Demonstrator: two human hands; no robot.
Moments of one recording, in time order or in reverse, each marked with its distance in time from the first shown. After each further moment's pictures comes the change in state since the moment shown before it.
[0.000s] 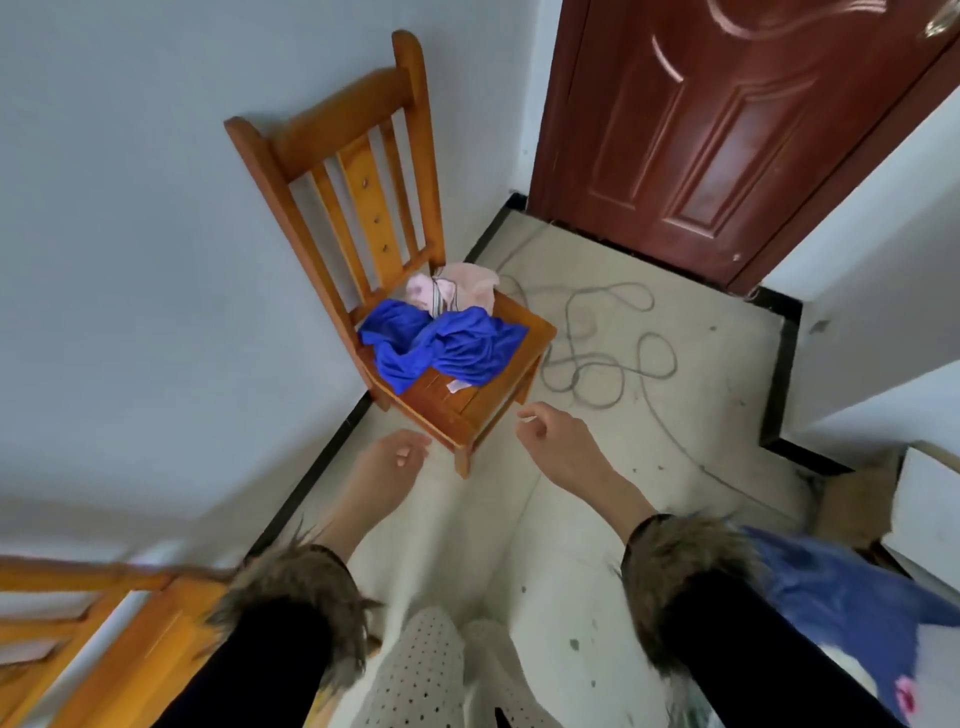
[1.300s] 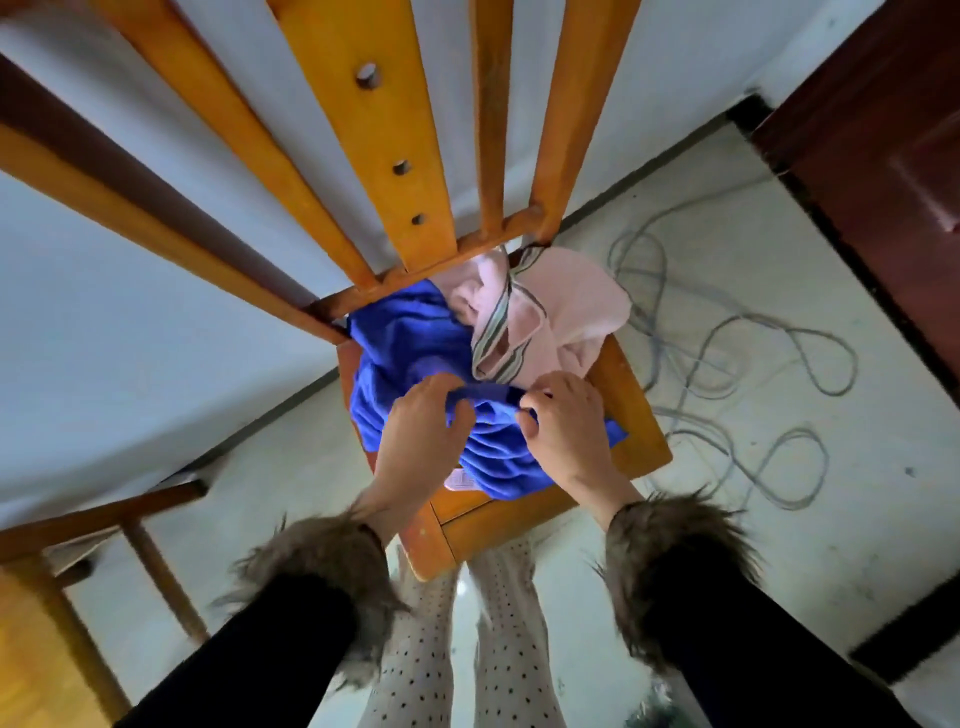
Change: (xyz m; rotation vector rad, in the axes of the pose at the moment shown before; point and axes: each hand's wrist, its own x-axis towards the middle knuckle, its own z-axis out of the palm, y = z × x) left_hand 0.413 -0.012 0.067 0.085 0.394 -0.290; right_hand 0.502 0.057 0.070 -0.657 -0.178 -0.607
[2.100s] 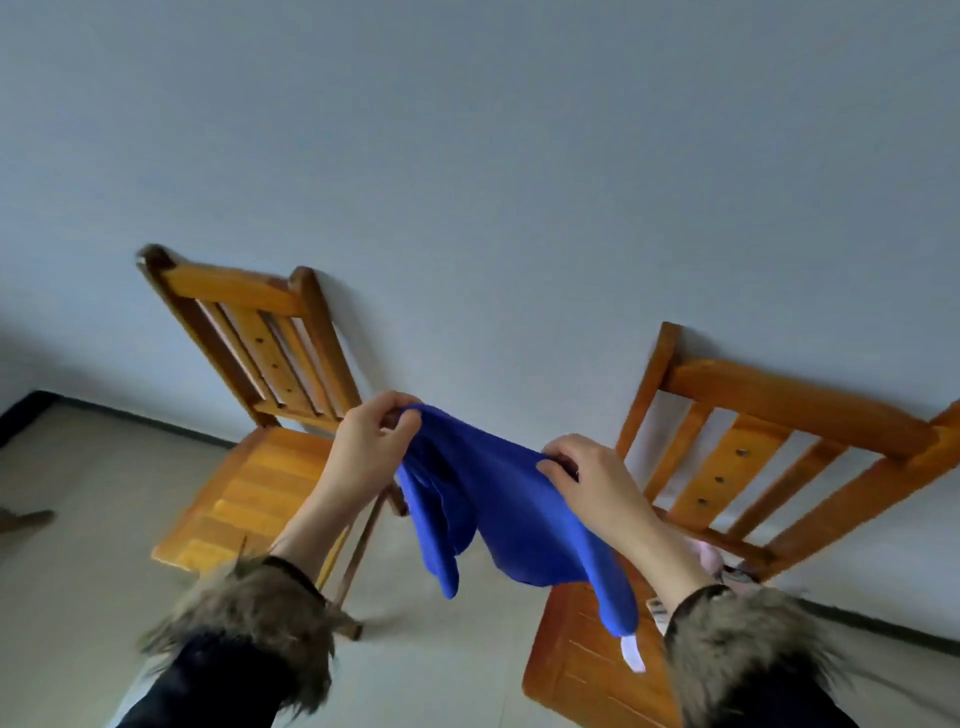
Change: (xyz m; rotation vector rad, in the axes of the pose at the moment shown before) left_hand -0.331 0.008 -0.346 -0.478 0.887 -0.395; right_hand -0.110 -0.306 -0.246 0.315 -0.273 -0.810
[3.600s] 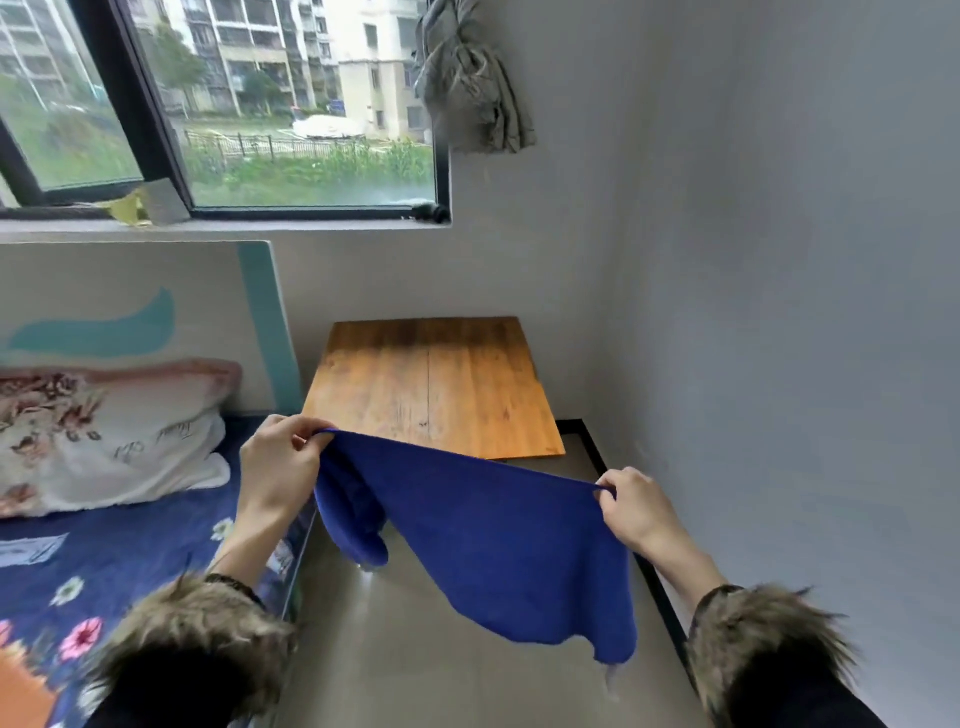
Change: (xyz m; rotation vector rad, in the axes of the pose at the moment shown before) left_hand -0.102 -0.490 -0.818 0.322 1.345 -0.644; right_hand 0.279 -0.725 0.692 -0.359 -0.539 -0.741
